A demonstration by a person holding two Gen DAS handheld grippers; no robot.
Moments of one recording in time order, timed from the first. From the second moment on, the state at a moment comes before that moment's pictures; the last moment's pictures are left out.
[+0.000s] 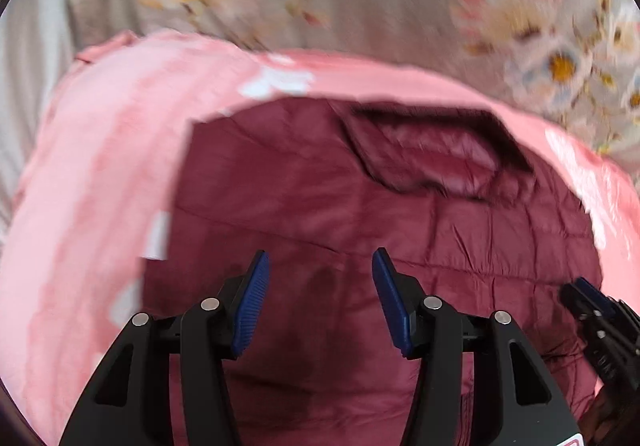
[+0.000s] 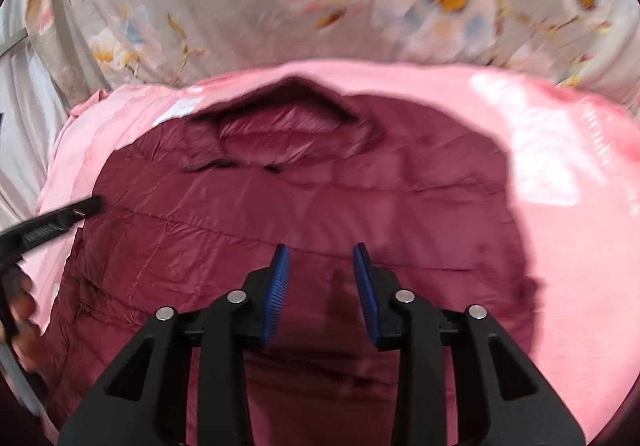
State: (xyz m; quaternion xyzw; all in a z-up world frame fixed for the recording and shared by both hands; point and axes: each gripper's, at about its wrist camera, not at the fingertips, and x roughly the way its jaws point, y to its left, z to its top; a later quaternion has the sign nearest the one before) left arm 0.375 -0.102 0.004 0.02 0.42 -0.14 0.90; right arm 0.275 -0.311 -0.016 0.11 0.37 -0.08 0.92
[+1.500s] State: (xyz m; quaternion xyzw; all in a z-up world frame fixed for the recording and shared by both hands) left arm 0.366 -0.119 -0.052 0.05 0.39 -0.11 0.91; right arm 0.276 -0.296 -0.055 0.11 0.36 -0.06 0.92
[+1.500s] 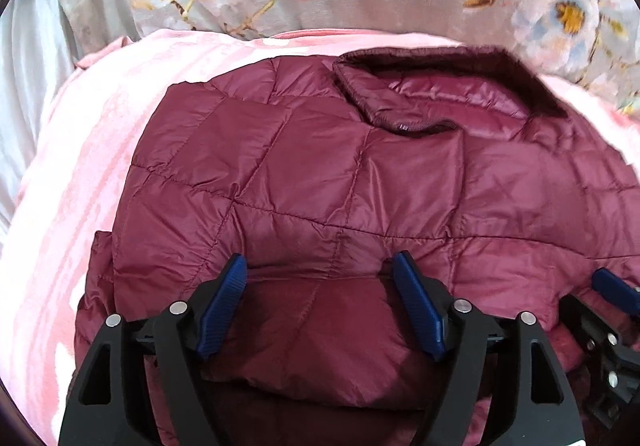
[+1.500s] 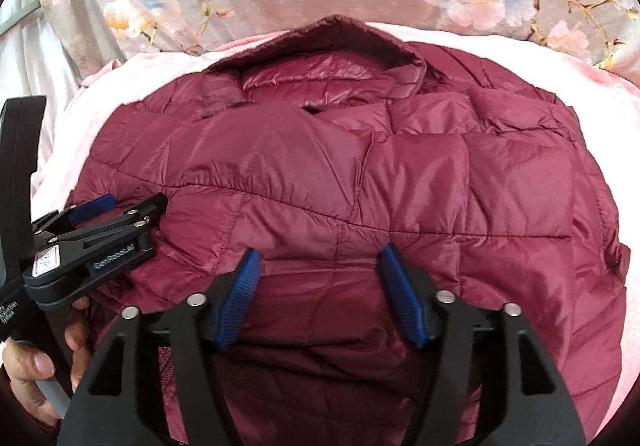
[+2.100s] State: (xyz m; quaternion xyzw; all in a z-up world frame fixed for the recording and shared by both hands) left arm 0.495 -0.119 -0.018 -0.17 0.51 -0.23 0.81; right arm 0.365 -0.419 -0.019 0.32 0.34 -0.04 0.89
